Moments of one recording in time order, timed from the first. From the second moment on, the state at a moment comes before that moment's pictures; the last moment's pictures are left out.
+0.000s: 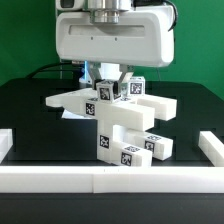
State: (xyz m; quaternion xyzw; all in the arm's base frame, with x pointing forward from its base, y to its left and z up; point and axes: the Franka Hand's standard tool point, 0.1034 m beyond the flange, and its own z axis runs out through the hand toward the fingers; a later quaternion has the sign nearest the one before) arm 0.559 -0.031 0.115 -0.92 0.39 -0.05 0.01
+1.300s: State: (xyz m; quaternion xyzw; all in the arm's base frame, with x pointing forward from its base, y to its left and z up) arm 0.560 -0.031 0.115 -0.90 0.44 -0.04 0.02
